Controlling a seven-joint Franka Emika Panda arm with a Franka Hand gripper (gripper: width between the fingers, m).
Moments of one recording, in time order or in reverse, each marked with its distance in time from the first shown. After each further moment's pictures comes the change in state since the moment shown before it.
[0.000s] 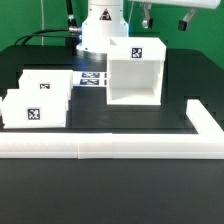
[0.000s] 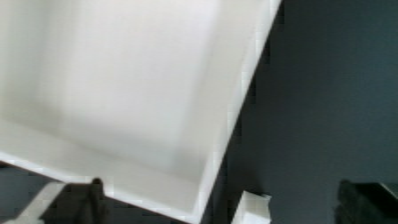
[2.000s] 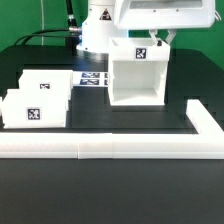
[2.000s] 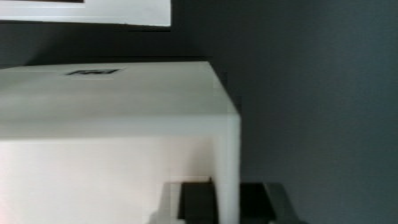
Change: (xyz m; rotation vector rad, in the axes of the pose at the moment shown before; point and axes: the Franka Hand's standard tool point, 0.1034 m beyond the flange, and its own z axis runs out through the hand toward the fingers) arm -0.028 -0.015 0.048 0.144 -0.030 0.262
